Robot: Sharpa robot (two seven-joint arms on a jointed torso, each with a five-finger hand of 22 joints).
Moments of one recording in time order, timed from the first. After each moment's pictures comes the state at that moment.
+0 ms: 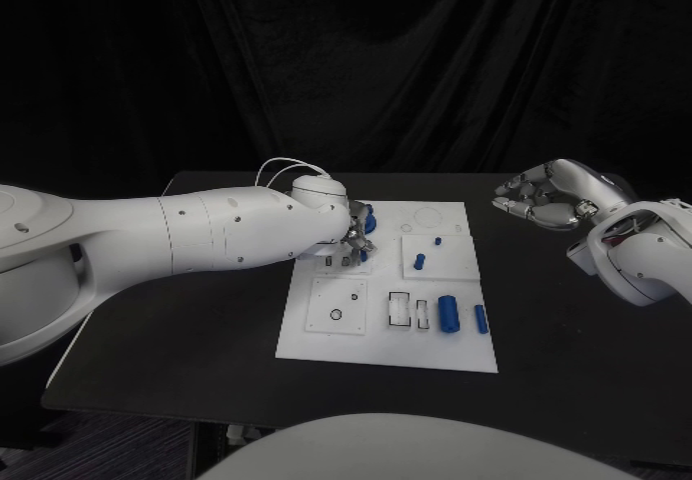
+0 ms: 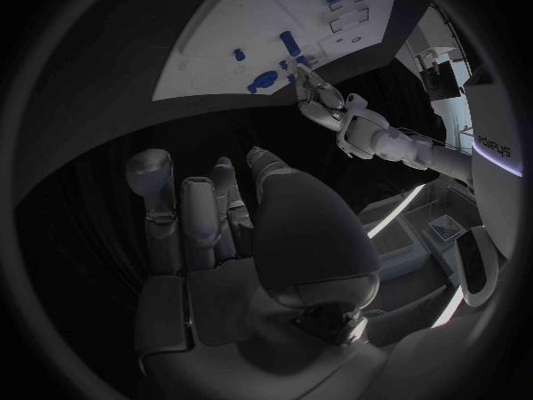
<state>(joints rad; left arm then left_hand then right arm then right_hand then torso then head) 1.31 -0.51 -0.21 1.30 -1.28 0.17 -0.58 1.06 0.15 0.01 0.17 0.31 1.00 0.03 0.37 0.74 1.47 -0.03 1.57 1.31 1.46 -0.08 1.57 1.31 0.01 1.47 0.04 1.53 1.31 1.32 -0.94 -0.25 1.45 -1.16 -0.55 0.14 1.36 -0.02 0.15 0.26 0.30 0.95 0.14 0.11 0.17 1.00 0.06 1.07 0.91 1.41 0.00 1.25 1.26 0.12 1.30 0.10 0.88 1.31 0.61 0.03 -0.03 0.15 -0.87</state>
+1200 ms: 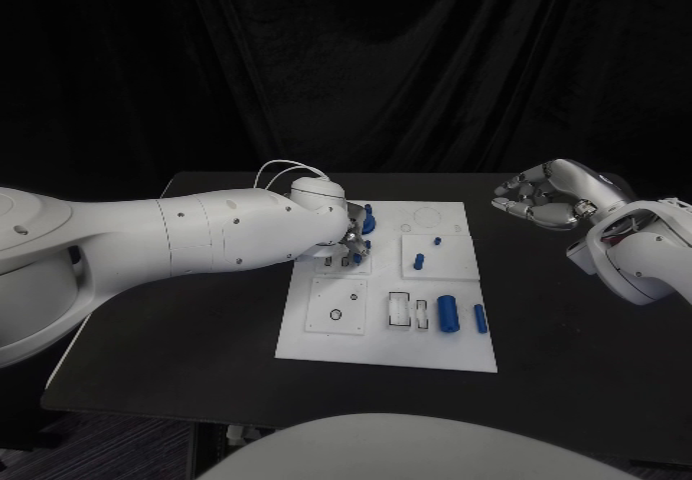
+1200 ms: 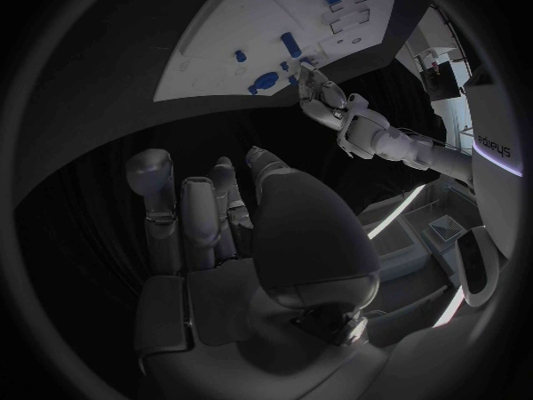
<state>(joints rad) 1.30 -0.51 -0.21 1.30 -1.28 0.18 -0.58 1.04 0.07 0.26 0.06 0.40 1.02 0.03 0.31 0.81 1.47 -0.03 1.57 1.31 1.47 -0.08 1.57 1.31 0.01 1.47 0.03 1.52 1.31 1.32 -0.94 -0.25 1.44 -1.16 -0.55 0.14 1.36 -0.02 0.15 0.26 0.30 0.95 0.14 0.11 0.17 1.00 0.06 1.07 0.91 1.41 0.00 1.25 1.25 0.12 1.30 0.10 0.88 1.31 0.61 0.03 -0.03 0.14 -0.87</state>
